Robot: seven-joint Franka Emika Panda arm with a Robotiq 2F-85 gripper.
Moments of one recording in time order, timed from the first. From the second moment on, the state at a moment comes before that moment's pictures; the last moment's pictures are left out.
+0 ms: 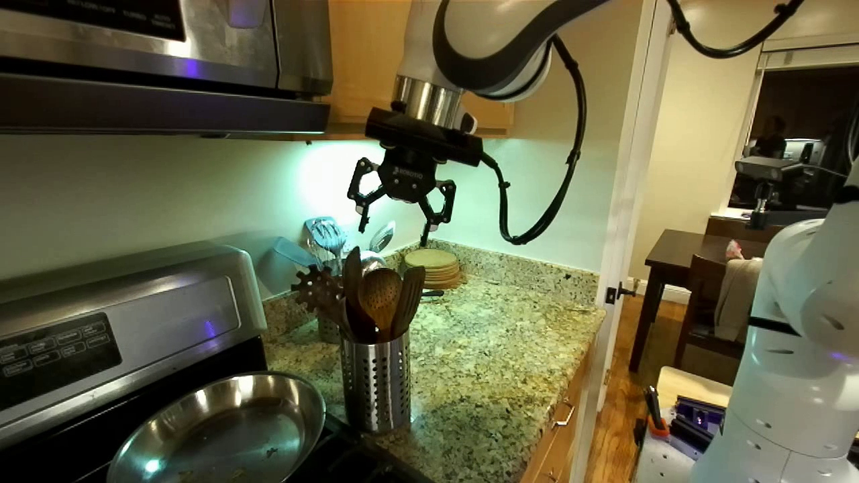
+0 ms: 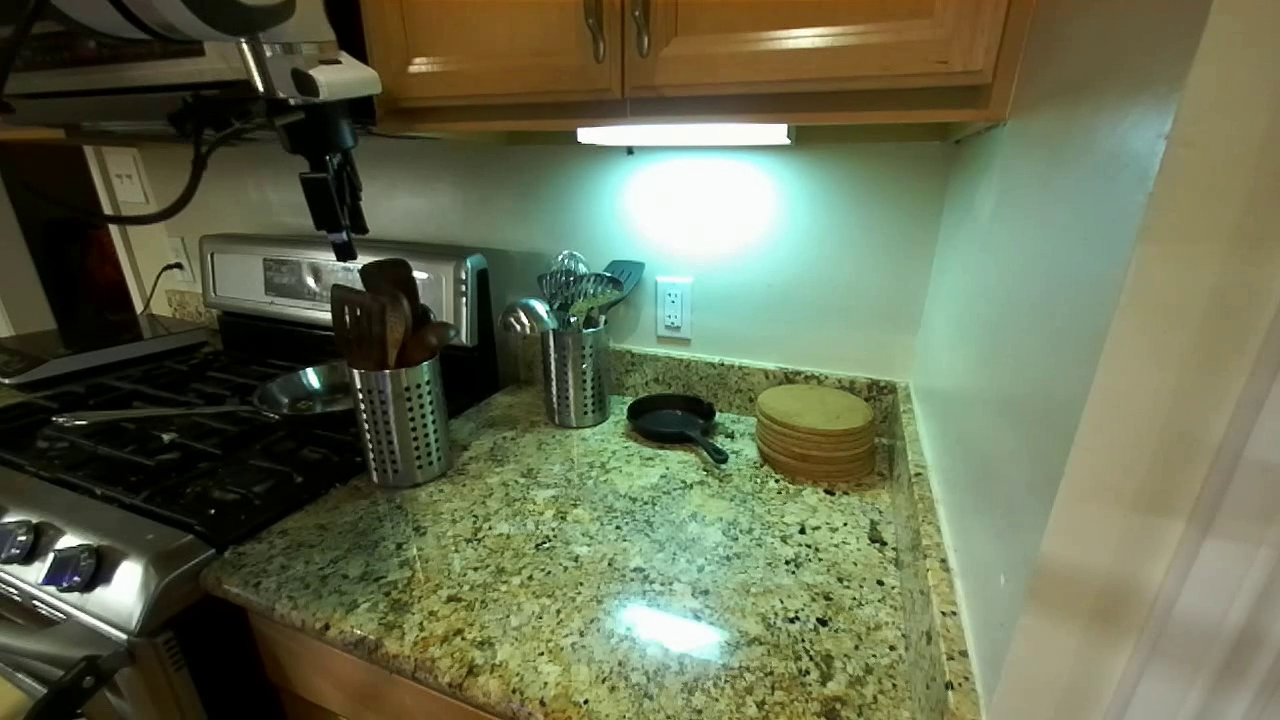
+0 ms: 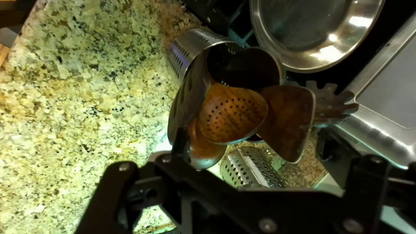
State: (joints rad) arm 0.03 -0.30 0.27 -2.30 0.14 2.29 1.10
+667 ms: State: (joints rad) arm 0.04 -0.25 0.25 -2.35 0.14 2.49 1.10
